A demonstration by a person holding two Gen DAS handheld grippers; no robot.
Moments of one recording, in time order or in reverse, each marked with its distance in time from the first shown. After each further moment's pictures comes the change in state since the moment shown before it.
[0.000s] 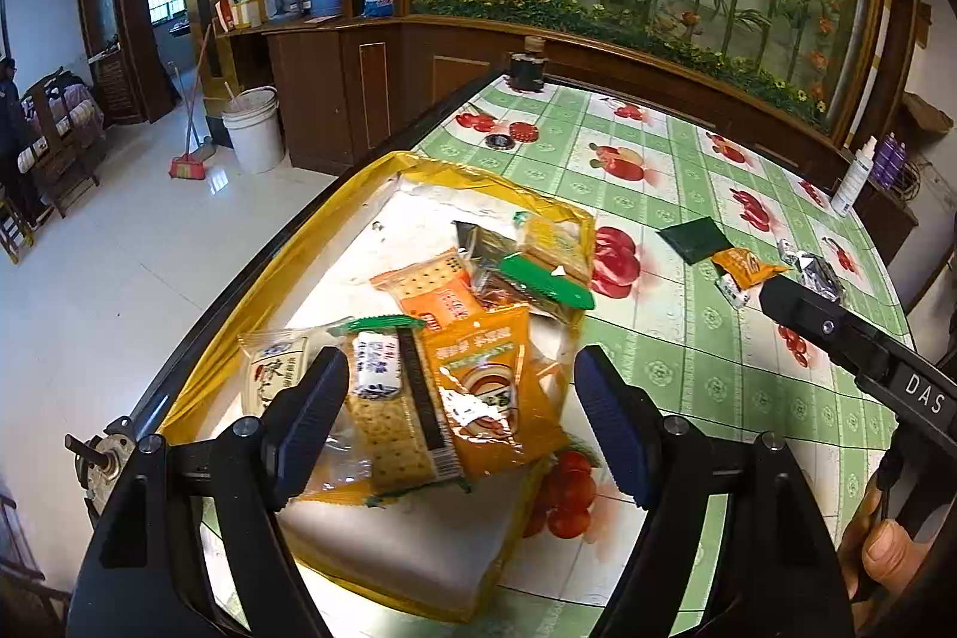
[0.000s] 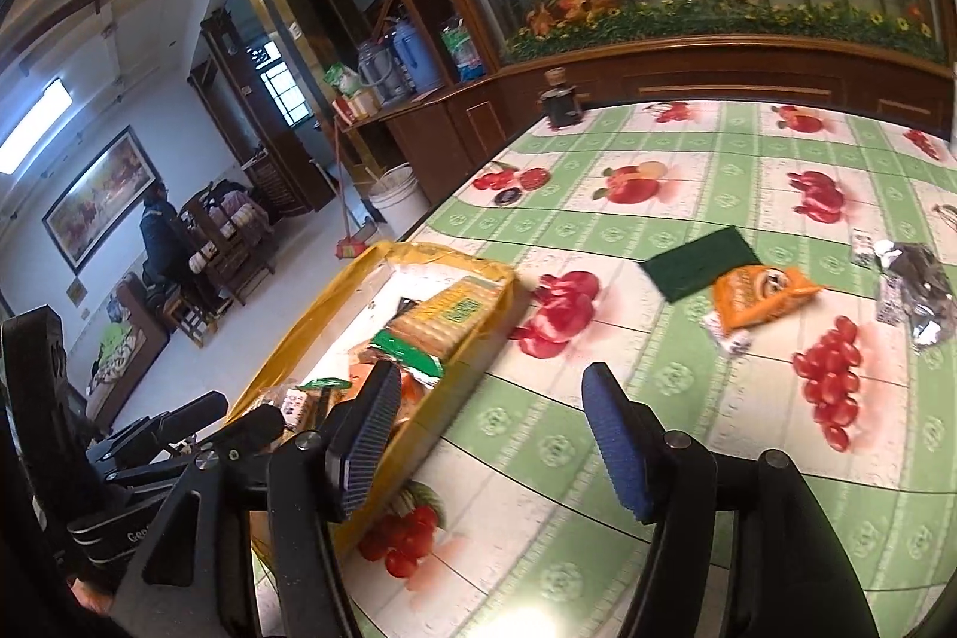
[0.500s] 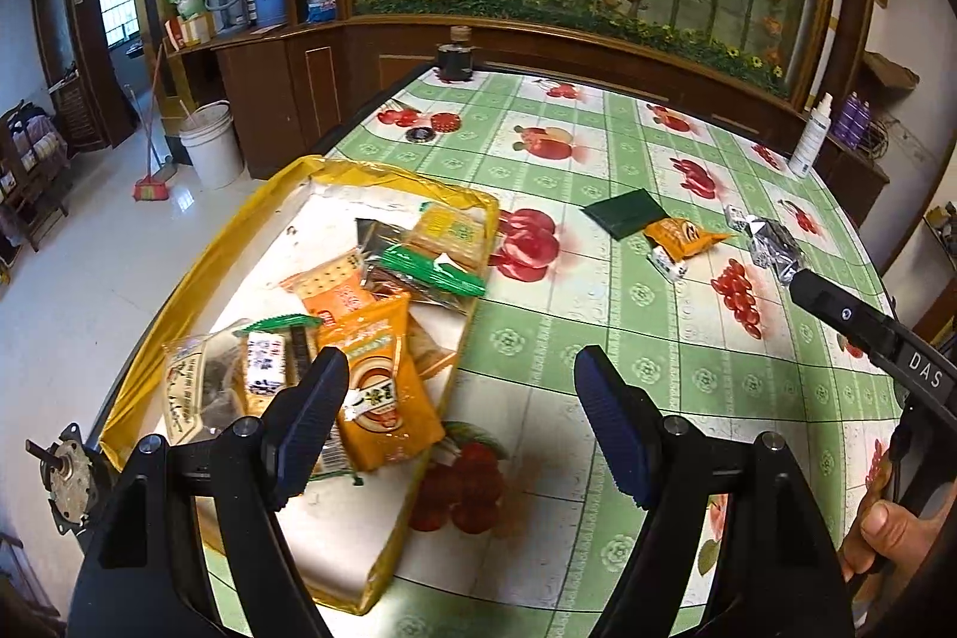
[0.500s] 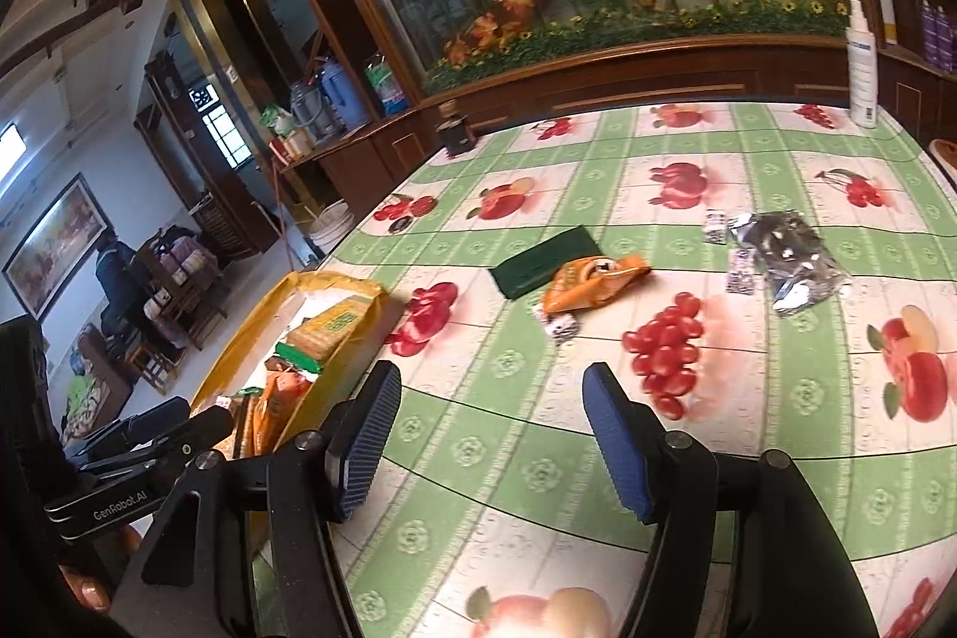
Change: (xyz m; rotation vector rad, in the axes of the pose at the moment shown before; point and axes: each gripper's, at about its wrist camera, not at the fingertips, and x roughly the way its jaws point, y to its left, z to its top) left arm -0.002 -0.054 -0.004 0.088 0.016 -0.065; right arm -0.056 -0.073 -0.016 0.092 -0.071 -0.129
